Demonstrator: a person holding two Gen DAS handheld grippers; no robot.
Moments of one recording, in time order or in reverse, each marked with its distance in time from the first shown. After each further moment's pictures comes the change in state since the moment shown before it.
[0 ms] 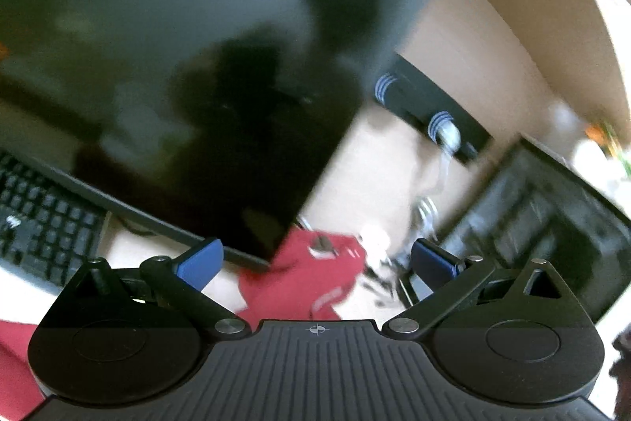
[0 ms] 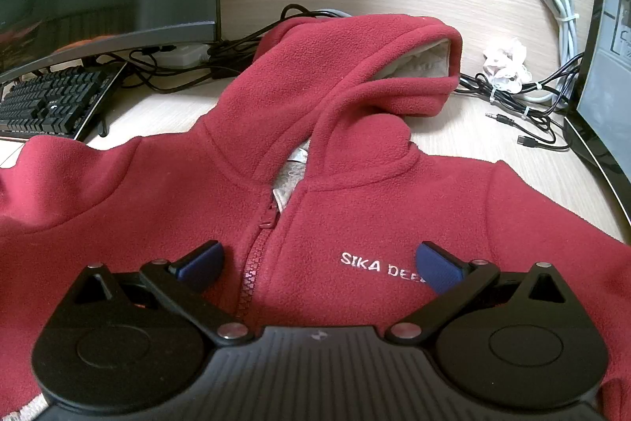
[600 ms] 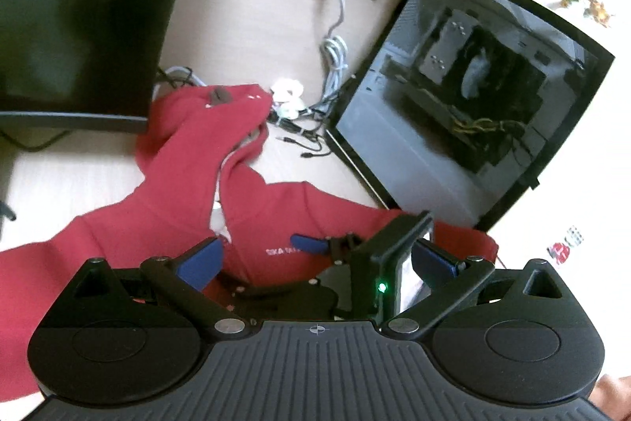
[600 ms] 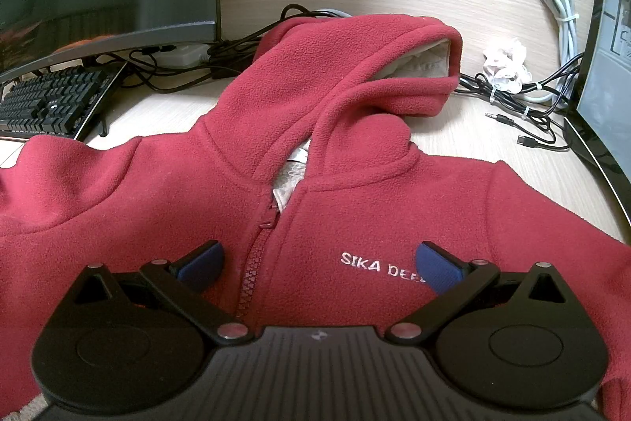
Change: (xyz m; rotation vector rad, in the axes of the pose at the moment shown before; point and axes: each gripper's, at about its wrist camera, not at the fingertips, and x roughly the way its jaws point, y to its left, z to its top) left arm 0.029 -0.055 -0.072 0.197 0.355 -0.173; right arm 0.000 0.000 0.000 -0.001 0.000 0.001
